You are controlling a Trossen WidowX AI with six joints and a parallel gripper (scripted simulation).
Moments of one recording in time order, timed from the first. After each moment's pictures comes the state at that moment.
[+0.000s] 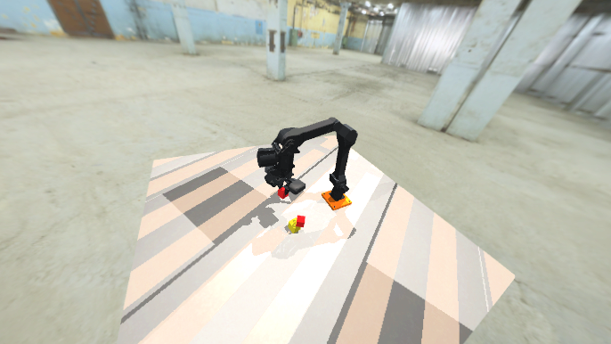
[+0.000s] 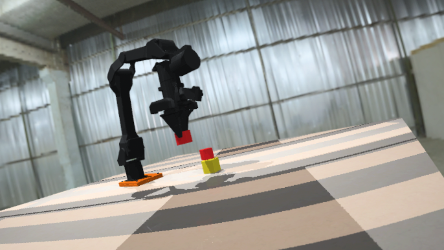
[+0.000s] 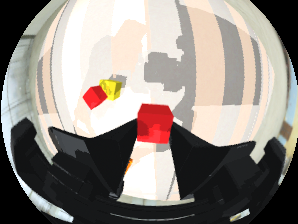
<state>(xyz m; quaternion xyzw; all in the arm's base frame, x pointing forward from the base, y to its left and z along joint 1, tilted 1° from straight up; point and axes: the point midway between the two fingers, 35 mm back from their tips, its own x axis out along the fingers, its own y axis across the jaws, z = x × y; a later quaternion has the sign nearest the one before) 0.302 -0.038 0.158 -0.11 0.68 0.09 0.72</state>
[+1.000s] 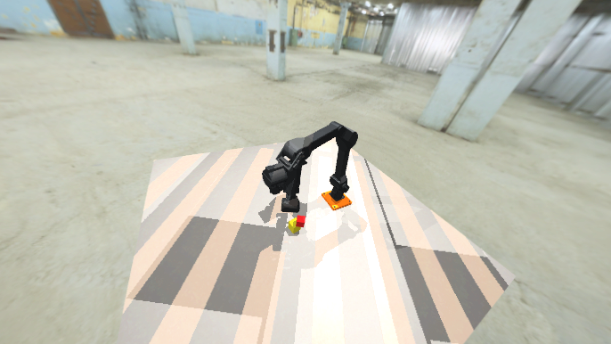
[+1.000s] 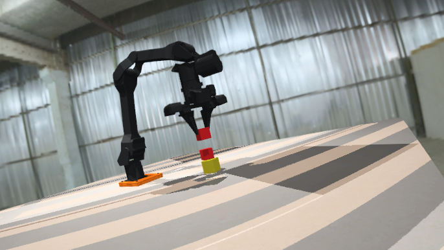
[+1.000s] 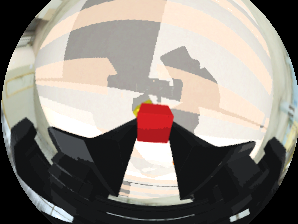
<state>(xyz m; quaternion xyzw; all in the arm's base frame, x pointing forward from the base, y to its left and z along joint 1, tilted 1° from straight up) 0.312 0.039 0.155 0.18 0.67 -0.17 0.70</state>
